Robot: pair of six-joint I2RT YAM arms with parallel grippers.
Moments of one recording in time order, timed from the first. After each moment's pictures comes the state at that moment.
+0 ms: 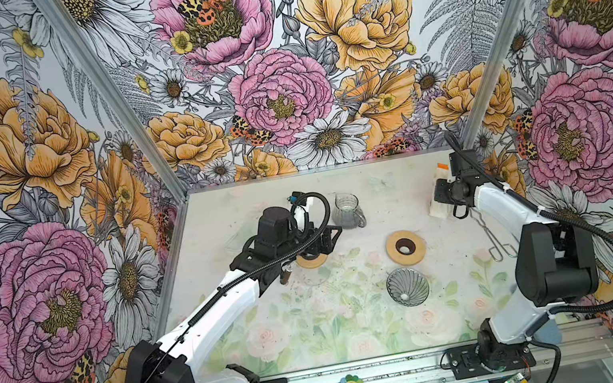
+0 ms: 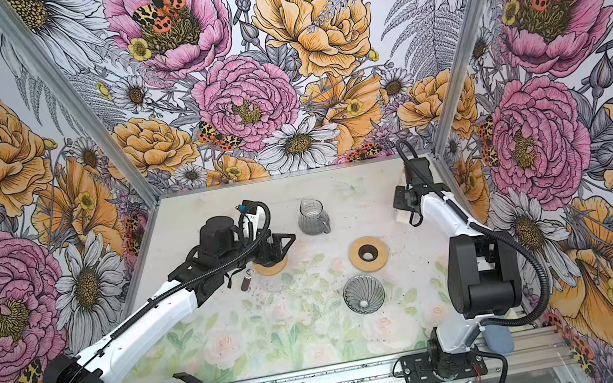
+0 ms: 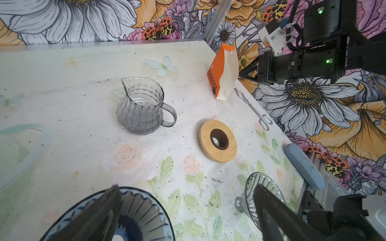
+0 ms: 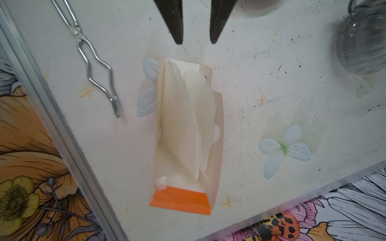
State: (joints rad) left arm -0.57 1.29 0.95 -0.13 0.29 -0.30; right arm -0.08 1.63 1.20 -0.48 0.05 0.25
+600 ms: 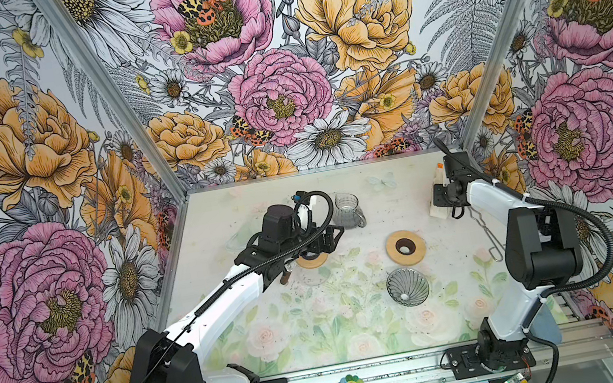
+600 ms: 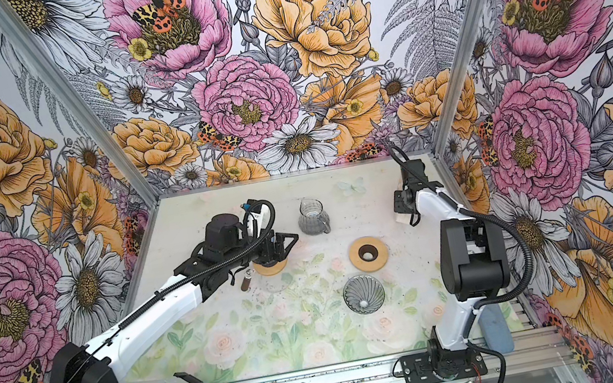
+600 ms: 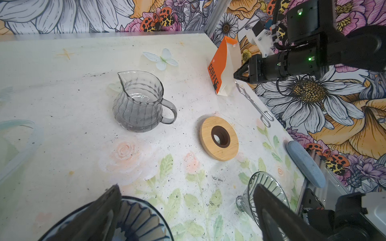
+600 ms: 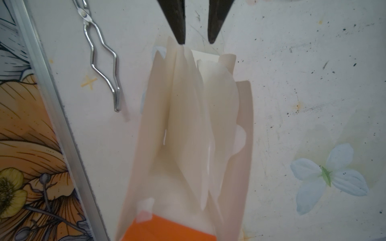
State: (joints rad) left arm -0.57 1.34 0.97 -0.13 0.30 -0.30; right arm -0.08 1.77 1.26 -0.49 0.09 0.14
